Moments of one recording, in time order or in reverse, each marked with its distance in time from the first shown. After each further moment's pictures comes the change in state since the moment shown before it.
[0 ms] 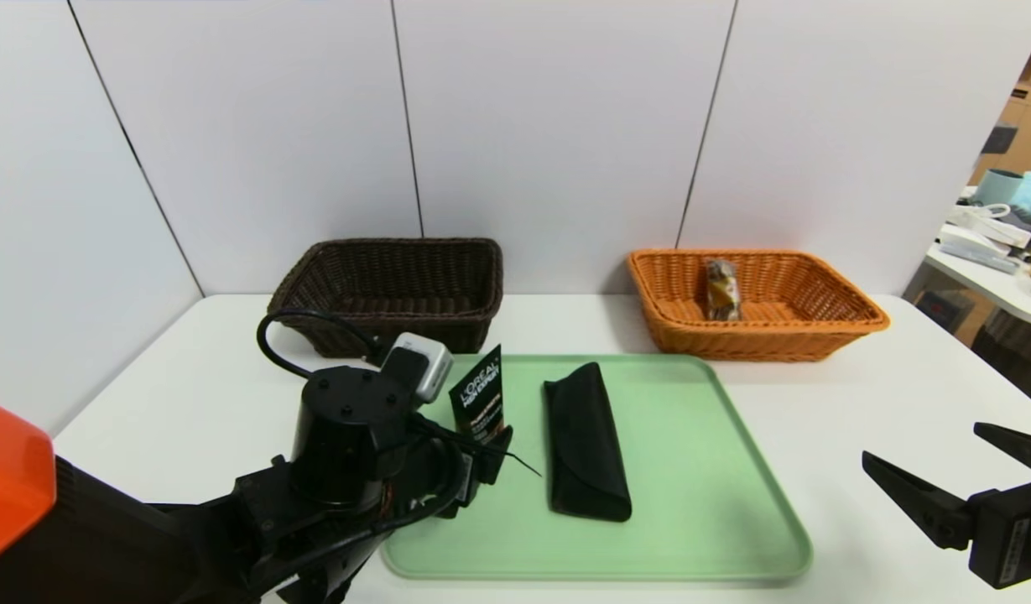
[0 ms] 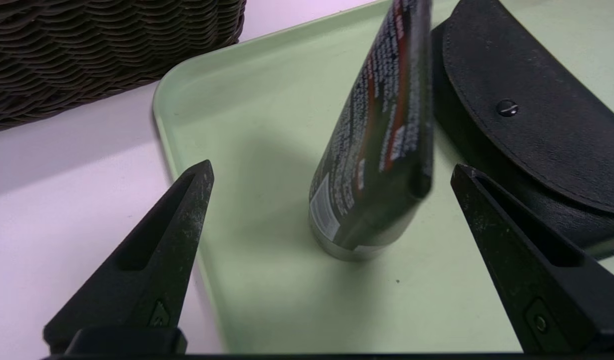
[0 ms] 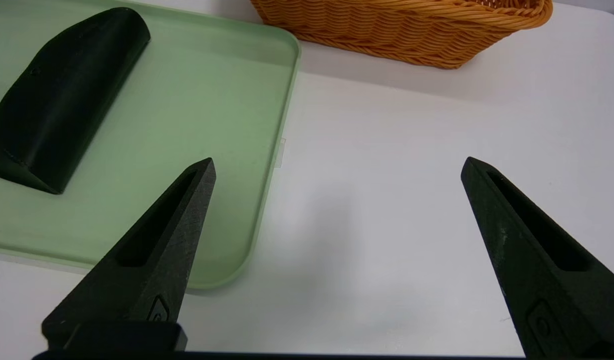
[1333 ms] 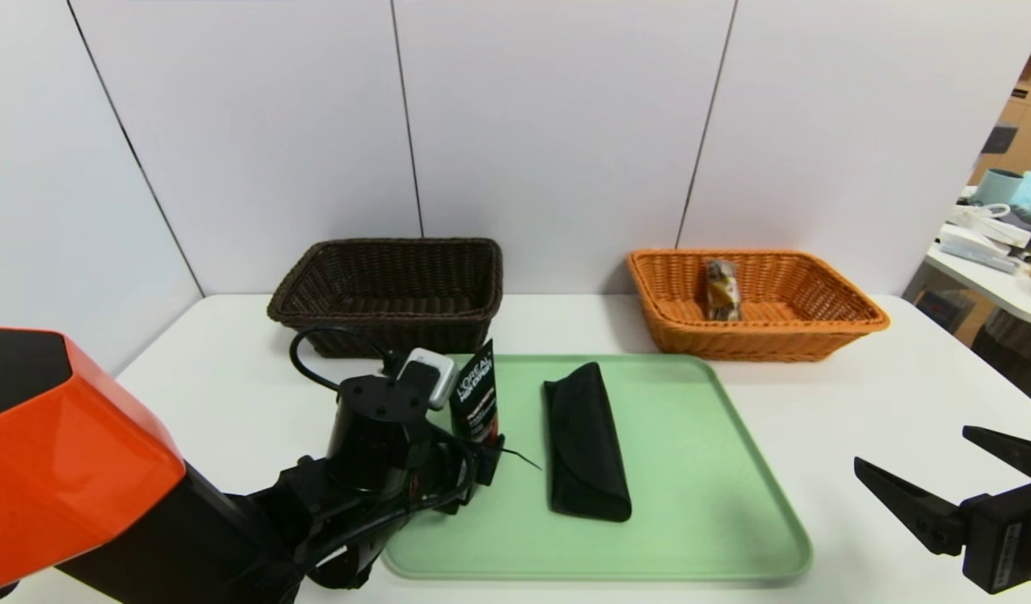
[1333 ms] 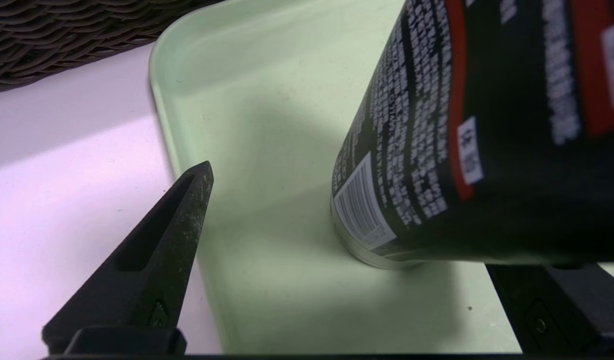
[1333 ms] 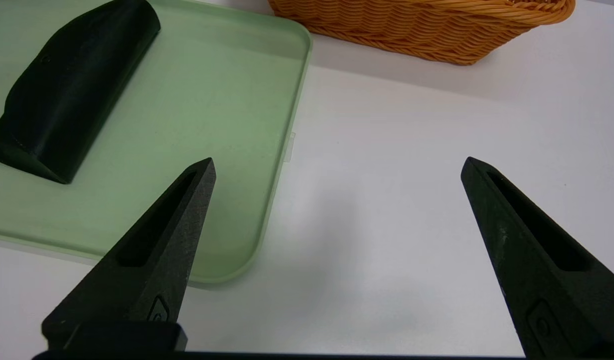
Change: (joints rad) left arm 0.053 0.129 -0.012 -0.050 -0.010 0.021; right arm 0.000 0.011 0.003 -0.001 0.028 -0.003
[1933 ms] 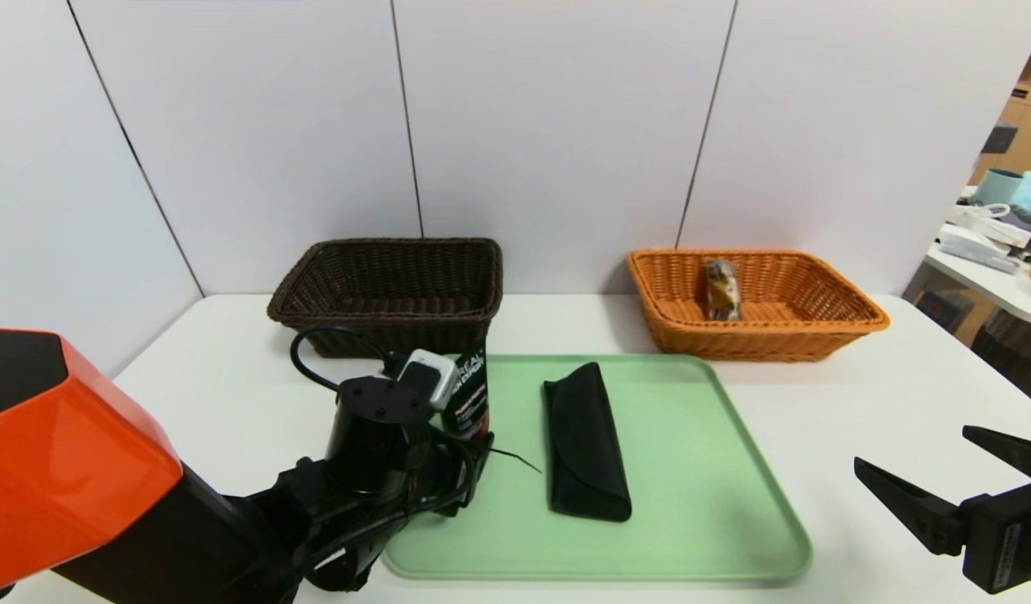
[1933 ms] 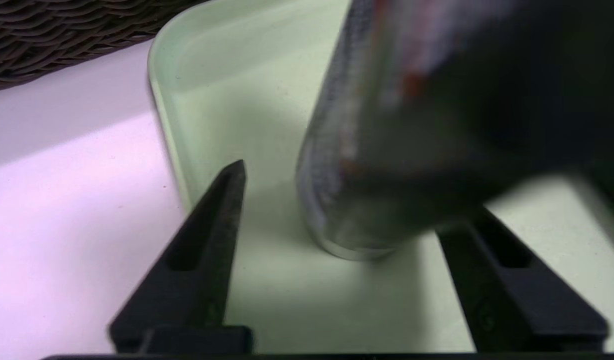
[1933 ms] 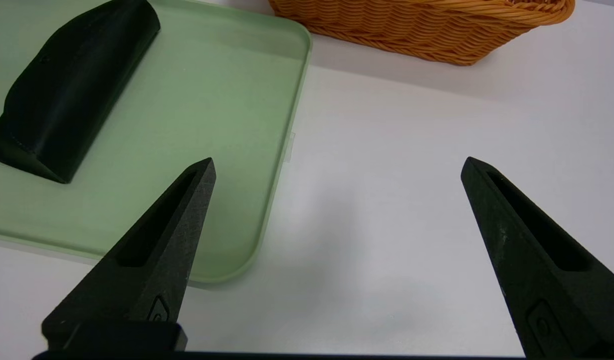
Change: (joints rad) left arm -0.001 -0.005 0.005 0.001 0.002 0.002; right arm 0.000 0.000 0.000 0.000 0.000 -0.003
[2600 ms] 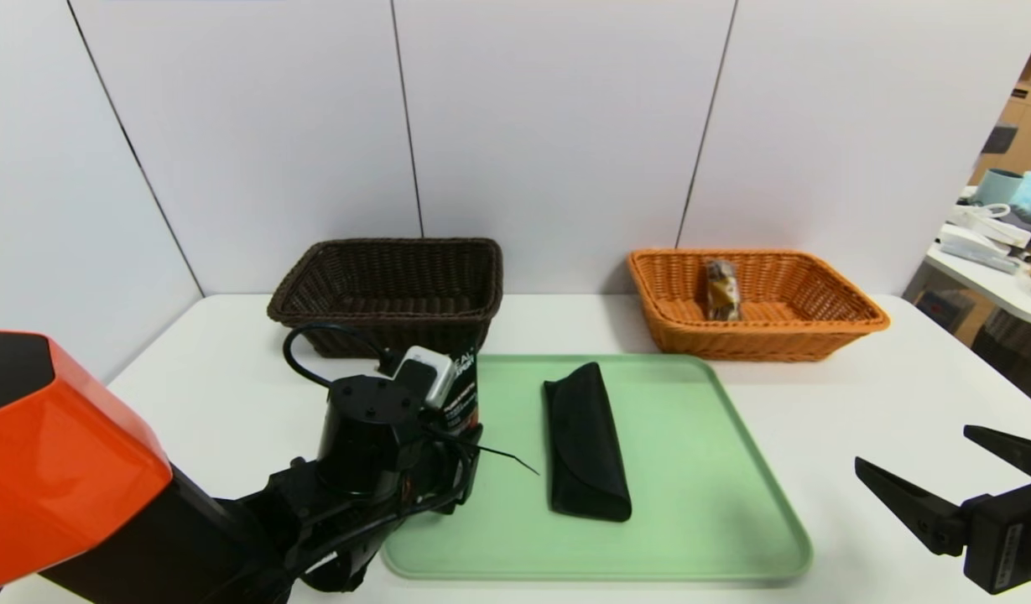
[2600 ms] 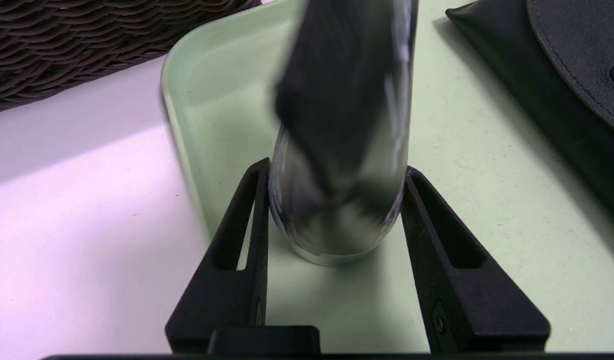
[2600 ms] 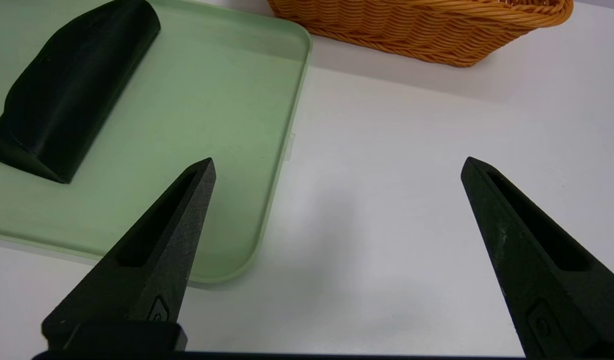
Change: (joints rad) left arm 0.000 -0.011 0.015 -0.036 0.001 0.023; right arm 0.000 -0.003 0.000 0.000 0.000 -0.004
